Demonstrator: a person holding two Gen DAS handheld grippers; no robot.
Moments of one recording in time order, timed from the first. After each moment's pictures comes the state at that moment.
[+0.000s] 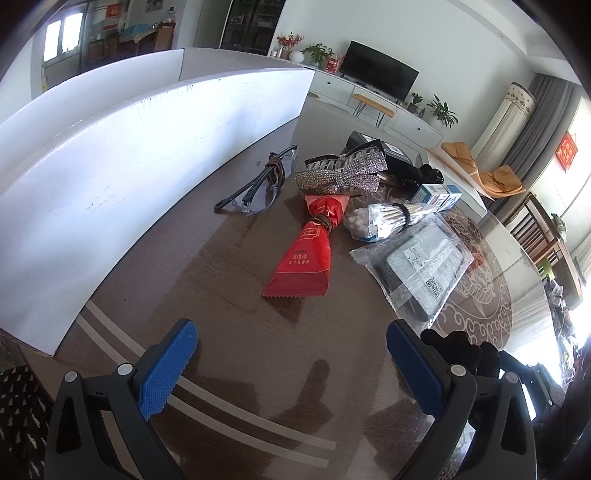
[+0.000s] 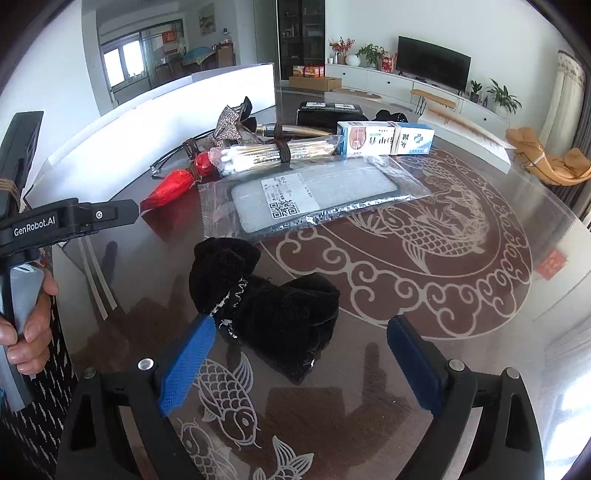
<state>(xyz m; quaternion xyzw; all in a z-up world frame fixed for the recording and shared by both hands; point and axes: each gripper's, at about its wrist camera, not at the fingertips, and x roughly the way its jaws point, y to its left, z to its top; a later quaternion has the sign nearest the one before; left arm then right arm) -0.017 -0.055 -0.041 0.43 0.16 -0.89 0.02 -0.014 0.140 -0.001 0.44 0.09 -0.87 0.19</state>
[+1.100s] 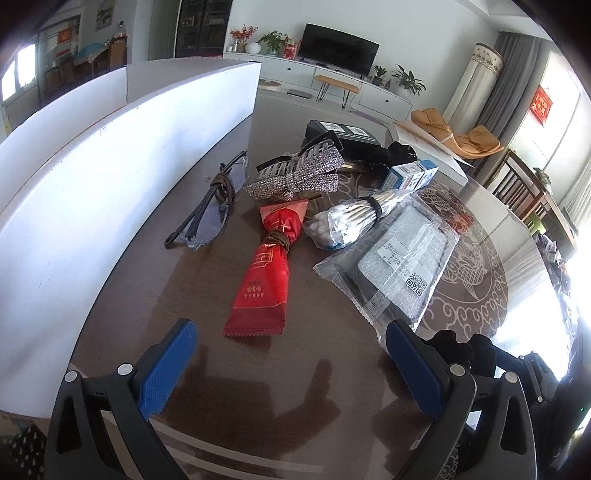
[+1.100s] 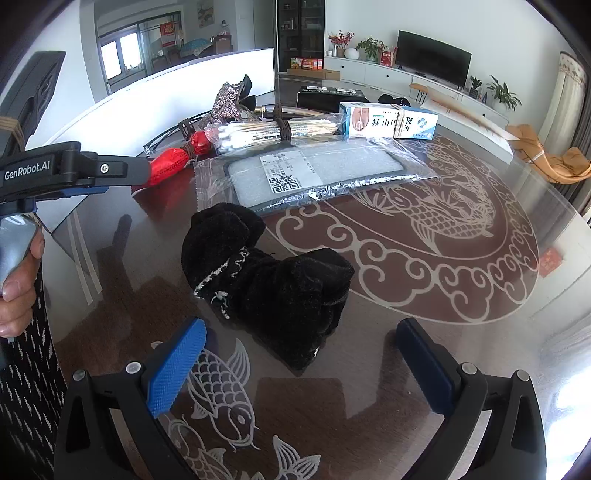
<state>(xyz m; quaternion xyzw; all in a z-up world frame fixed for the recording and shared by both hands) -0.055 -0.032 -0.029 0.45 0.09 -0.89 -0.04 -0.012 0.137 -0.016 0.45 0.10 -0.87 0.18</state>
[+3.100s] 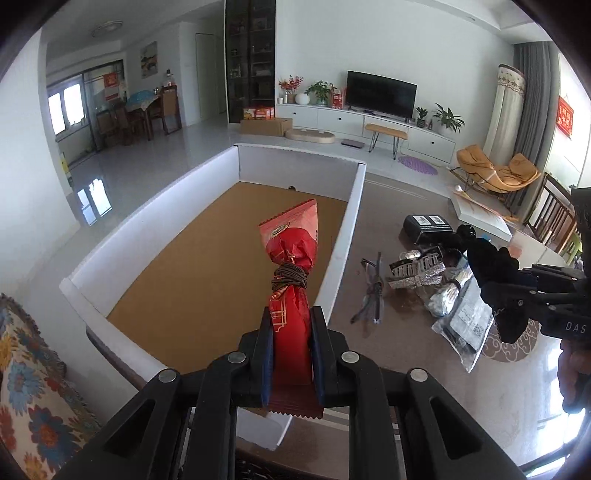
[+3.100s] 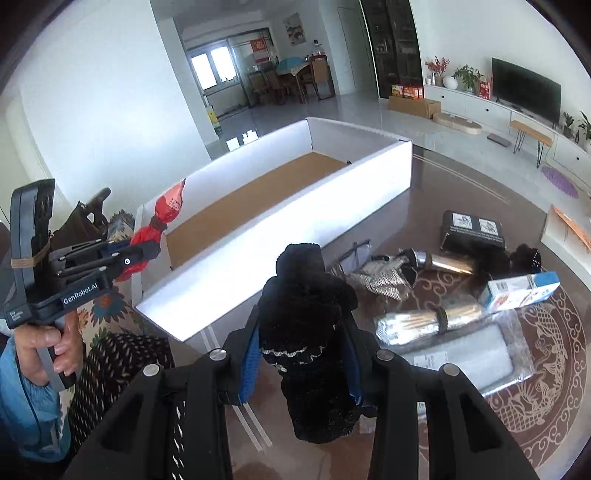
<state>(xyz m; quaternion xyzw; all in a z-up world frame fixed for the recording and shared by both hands) 0.000 -0.176 0.086 0.38 0.04 -0.92 0.09 -0.082 -0.012 0.134 0.40 0.05 -0.83 0.40</state>
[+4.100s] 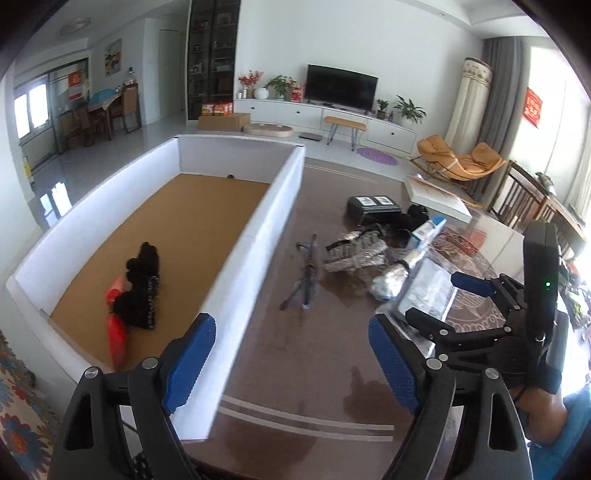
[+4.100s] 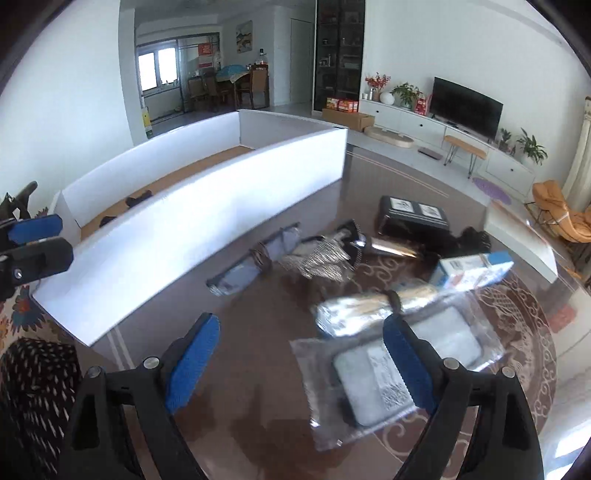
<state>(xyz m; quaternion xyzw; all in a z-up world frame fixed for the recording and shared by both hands) -0.007 -0.100 0.057 0.39 0.05 -0.92 -0.03 -0.055 0.050 0.049 0.37 0.13 -0.90 0.19</state>
